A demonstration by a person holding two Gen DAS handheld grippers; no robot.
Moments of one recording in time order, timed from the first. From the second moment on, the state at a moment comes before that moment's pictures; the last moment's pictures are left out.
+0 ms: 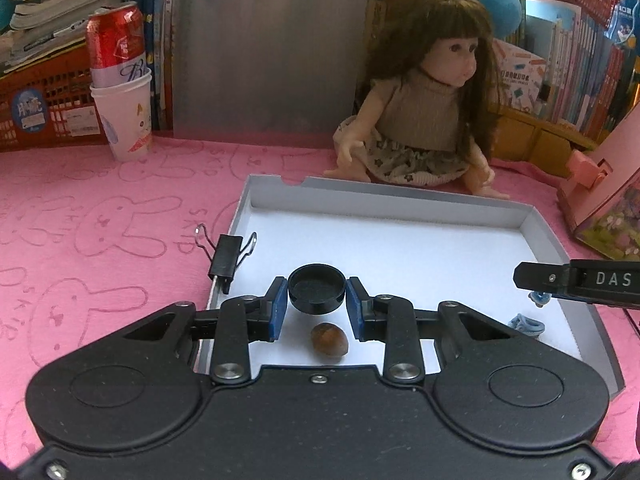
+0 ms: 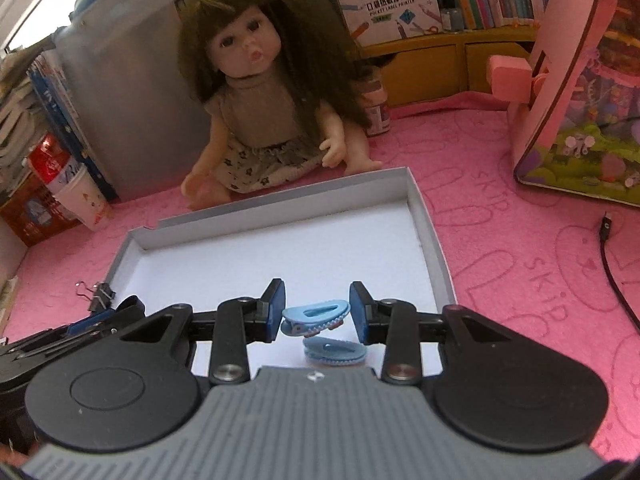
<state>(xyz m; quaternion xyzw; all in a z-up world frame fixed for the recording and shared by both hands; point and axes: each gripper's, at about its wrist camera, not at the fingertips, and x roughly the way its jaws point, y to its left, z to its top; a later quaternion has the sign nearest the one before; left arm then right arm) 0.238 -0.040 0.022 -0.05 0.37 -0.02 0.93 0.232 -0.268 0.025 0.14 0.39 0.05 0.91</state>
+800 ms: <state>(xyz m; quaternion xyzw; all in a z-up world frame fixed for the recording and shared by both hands) 0.248 -0.049 0.004 -0.02 0.37 -0.02 0.93 0.246 -0.257 0.009 0.10 0.39 0.05 0.91</state>
